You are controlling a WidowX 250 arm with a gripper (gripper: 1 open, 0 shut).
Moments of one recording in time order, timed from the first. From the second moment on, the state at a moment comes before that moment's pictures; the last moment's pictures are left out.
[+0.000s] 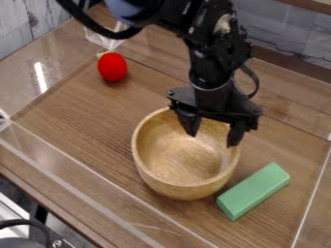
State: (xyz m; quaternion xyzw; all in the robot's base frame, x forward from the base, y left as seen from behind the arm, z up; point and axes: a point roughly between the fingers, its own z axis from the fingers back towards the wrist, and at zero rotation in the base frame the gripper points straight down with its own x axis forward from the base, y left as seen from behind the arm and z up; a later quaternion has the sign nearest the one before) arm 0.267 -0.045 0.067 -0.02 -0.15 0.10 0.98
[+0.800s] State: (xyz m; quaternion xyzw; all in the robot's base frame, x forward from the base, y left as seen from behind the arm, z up) arm 0.275 -0.028 0.063 -0.01 -0.14 0.10 0.99
